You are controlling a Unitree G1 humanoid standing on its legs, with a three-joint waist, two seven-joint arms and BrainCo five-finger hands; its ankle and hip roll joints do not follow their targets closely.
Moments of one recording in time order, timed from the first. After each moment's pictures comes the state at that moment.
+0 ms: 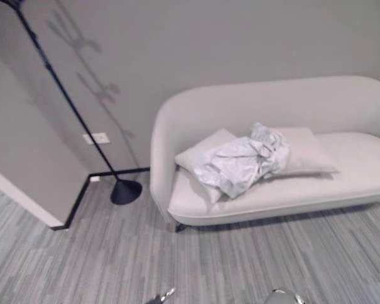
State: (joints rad) left arm 0.04 0.19 -0.08 1.35 -0.53 -0.08 -0.09; right arm 0.04 -0.19 -0.07 1.31 0.77 0.05 0.16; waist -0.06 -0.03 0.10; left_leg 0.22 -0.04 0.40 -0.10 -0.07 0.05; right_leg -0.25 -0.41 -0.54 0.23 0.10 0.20
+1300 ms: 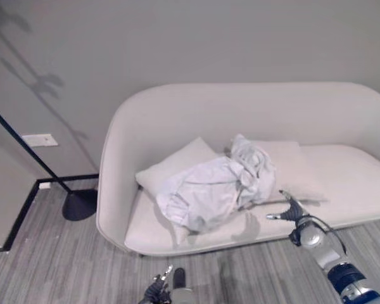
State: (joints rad) left arm 0.04 0.14 -0.05 1.13 -0.72 -0.12 0.02; right arm -0.23 -0.40 0.38 0.68 -0.29 0.01 -0.19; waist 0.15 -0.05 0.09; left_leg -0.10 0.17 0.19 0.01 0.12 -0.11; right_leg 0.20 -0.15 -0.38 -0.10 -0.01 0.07
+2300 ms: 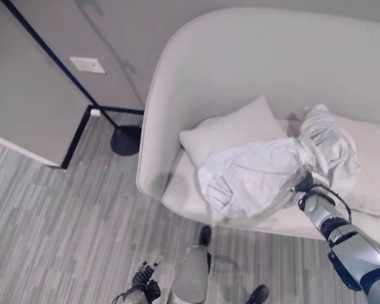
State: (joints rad) left arm -0.02 0.21 -0.11 1.13 -0.66 -0.19 0.08; right arm -0.75 -0.42 0.45 1.27 -0.35 0.01 -0.51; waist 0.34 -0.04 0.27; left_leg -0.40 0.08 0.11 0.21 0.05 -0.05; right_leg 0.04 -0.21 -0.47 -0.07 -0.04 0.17
